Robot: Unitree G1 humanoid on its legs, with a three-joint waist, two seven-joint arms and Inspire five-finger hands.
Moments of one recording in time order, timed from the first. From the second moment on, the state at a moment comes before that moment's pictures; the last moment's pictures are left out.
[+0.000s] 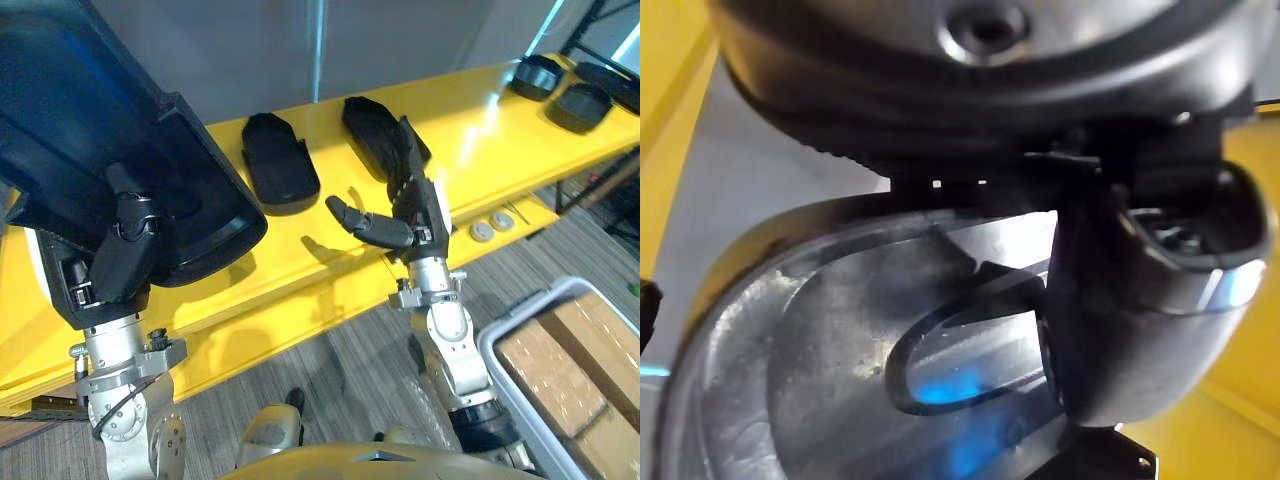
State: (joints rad) left arm 0.29 0.07 0.20 -0.49 -0.37 -0.47 0.00; right arm -0.12 -0.11 0.21 -0.15 0.13 -0.32 -0.12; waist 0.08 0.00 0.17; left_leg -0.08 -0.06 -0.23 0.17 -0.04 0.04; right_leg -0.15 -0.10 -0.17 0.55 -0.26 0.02
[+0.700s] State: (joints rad) left arm 0.31 0.08 0.08 -0.41 -0.36 -0.43 -0.08; right arm -0.01 -0.16 -0.04 -0.24 0.23 -0.32 -0.09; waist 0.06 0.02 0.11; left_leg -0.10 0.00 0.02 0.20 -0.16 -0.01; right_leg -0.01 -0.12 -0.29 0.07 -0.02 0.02
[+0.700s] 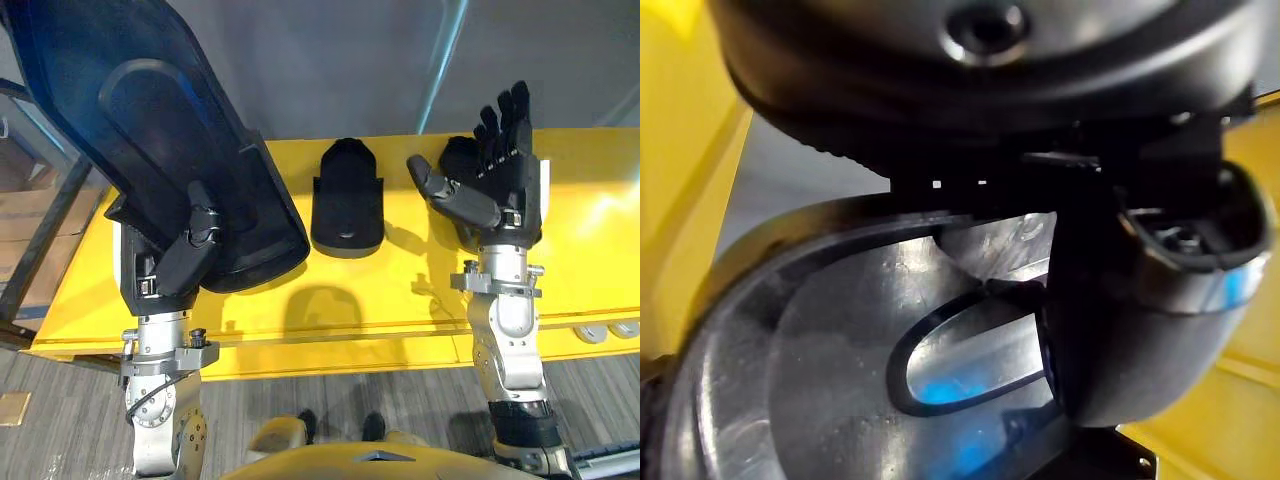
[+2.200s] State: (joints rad) left arm 0.09 0.21 0.07 -0.15 -0.15 0.18 -0.03; right arm 0.03 -0.24 -0.15 -0.38 0.22 -0.26 0.16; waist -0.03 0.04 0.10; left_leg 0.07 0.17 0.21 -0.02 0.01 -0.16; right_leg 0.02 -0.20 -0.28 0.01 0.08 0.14
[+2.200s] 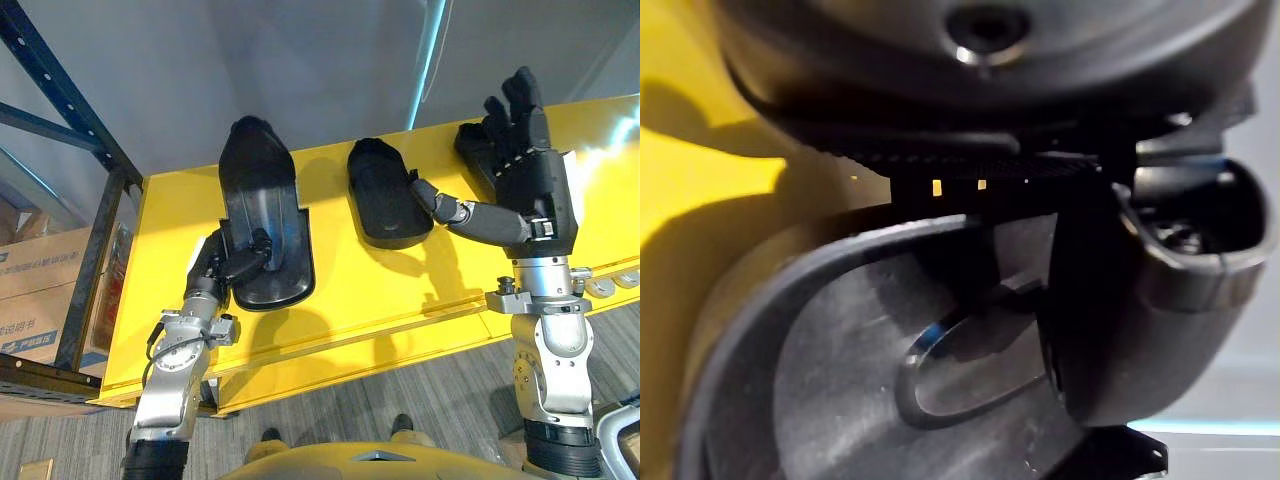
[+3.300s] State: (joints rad) left arm -0.12 0.25 0.08 0.04 -0.02 0.27 0.17; right arm 0.02 -0.27 -0.05 -0.36 0.26 -0.20 0.21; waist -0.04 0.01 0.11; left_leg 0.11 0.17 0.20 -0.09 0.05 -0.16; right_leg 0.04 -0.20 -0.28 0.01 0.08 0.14
